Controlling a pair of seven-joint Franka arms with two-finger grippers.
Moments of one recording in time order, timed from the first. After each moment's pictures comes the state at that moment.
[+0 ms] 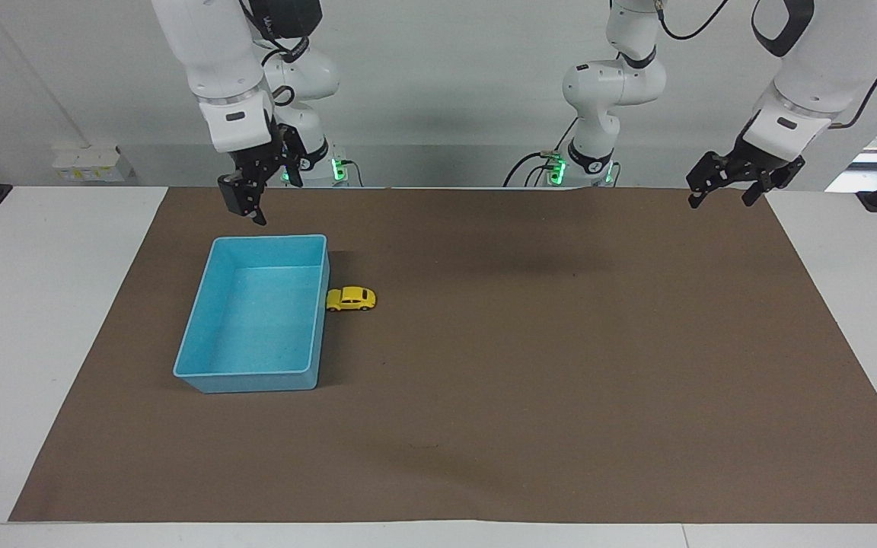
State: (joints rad) left arm 0.05 -0.05 -0.08 -1.58 -0.02 1.48 -0.03; right arm 0.17 -0.05 0.03 -1.69 0.03 1.66 -0.95
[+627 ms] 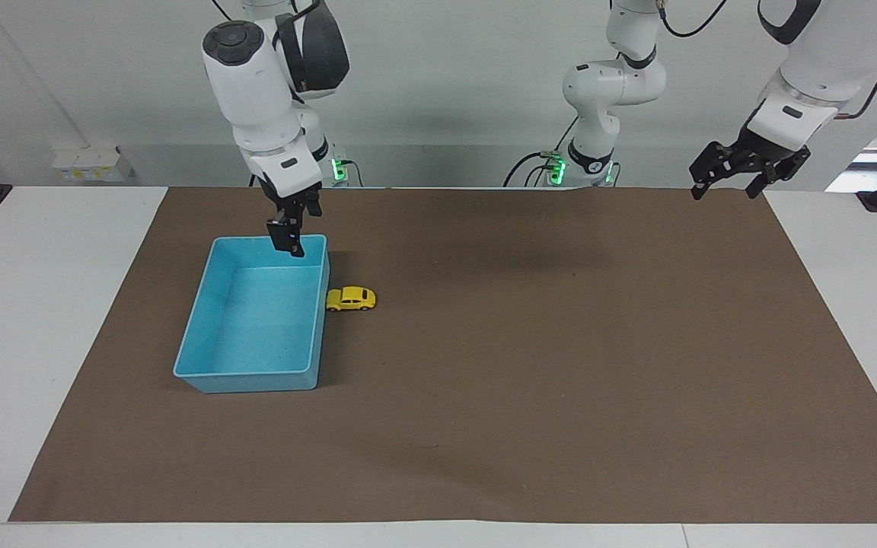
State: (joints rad) left arm 0.05 -0.04 -0.08 -1.57 -0.02 1.47 -0.02; right arm 0.22 -0.04 0.03 -1.87 0.03 1.86 -1.16
